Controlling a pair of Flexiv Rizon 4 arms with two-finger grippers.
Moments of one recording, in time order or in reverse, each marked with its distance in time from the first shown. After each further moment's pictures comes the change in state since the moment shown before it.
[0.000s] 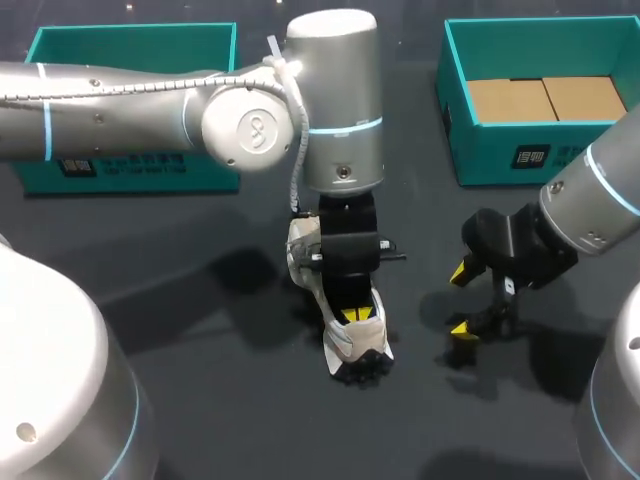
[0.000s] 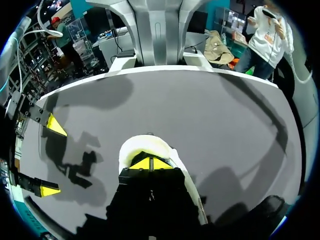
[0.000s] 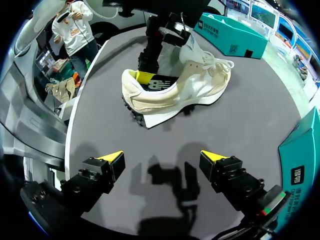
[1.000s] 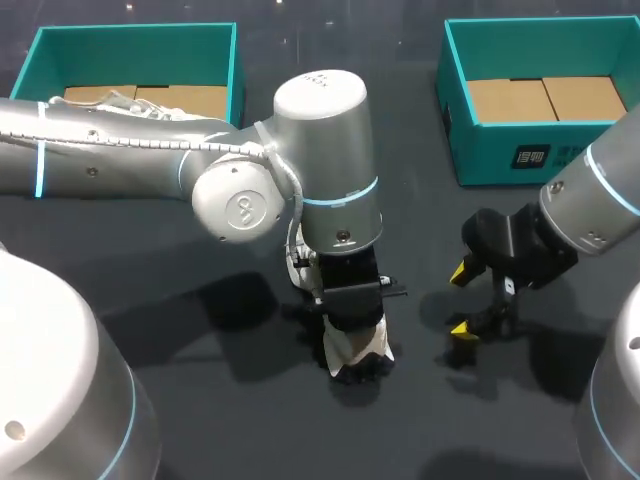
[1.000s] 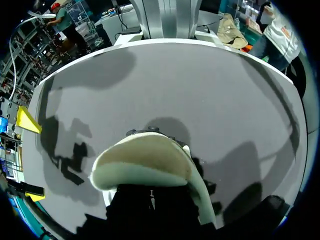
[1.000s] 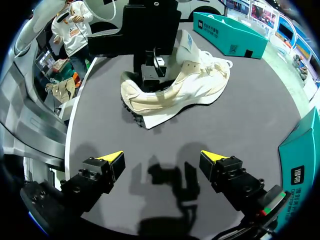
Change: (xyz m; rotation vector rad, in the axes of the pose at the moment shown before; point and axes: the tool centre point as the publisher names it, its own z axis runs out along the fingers) left arm -0.002 0.015 0.046 -0.201 -0.050 -0.045; right arm 0.000 0.000 0.000 0.000 0.000 0.000
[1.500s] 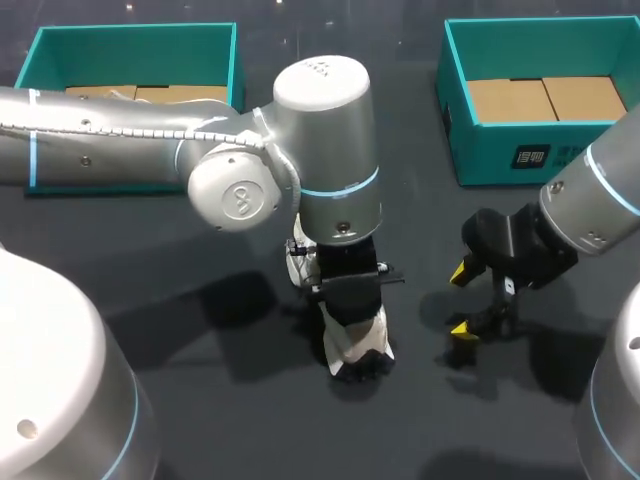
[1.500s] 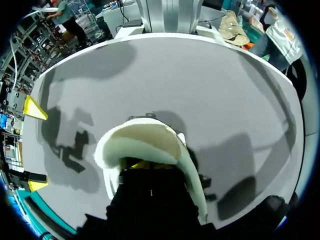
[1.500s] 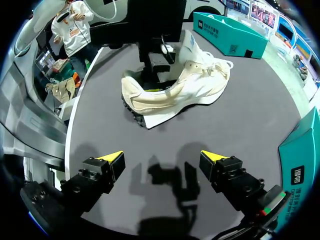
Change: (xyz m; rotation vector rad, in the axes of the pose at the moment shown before) left arm 0.005 0.011 -0.018 -0.069 0.013 -0.008; right arm 0.000 0.000 0.000 0.000 0.000 0.000
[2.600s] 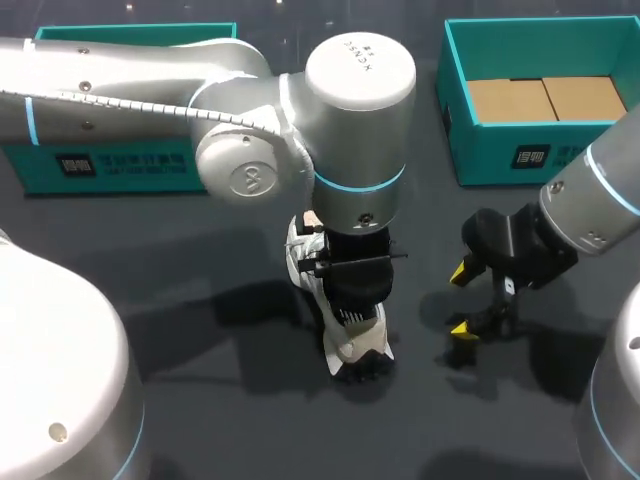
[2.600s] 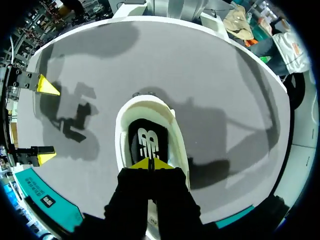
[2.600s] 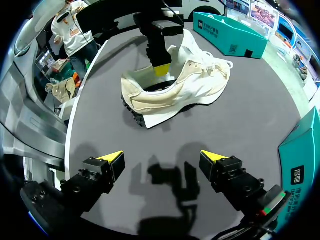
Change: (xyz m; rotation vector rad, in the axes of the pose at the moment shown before) left arm 0.001 0.022 -0.053 -0.230 0.088 -0.111; right arm 0.000 0.000 0.000 0.000 0.000 0.000
